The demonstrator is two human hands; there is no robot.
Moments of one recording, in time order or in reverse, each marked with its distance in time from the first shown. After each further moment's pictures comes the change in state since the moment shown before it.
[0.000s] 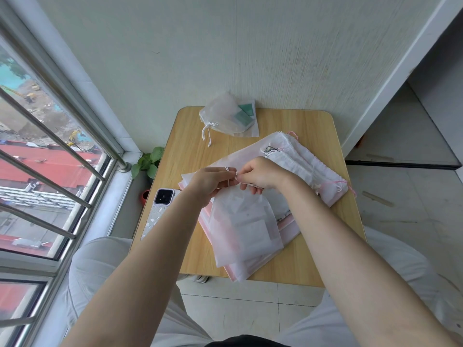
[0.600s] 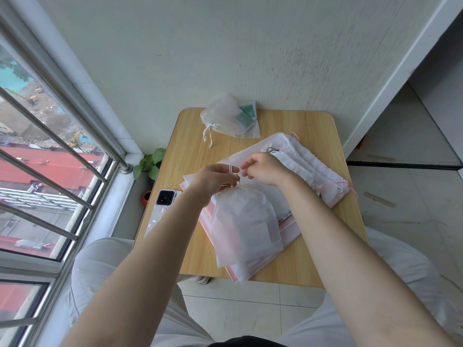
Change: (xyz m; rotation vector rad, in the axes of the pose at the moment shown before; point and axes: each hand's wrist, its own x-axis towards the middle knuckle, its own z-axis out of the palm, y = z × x) left_hand -0.005 0.009 0.004 0.174 -0.003 0.051; right_hand 0.016 0.009 -0.005 0.072 0.200 -0.005
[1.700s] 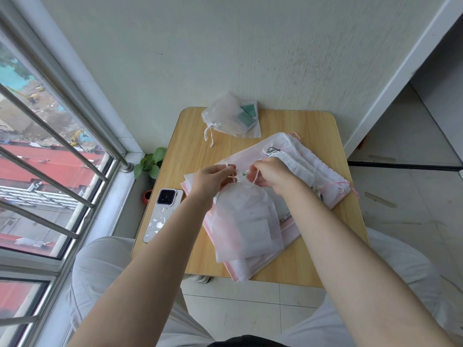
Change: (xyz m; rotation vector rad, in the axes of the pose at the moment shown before) left_hand 0.000 -0.014 0.005 -0.236 0.178 0.058; right_hand 0.007 0.014 0.008 0.475 0.091 0.241
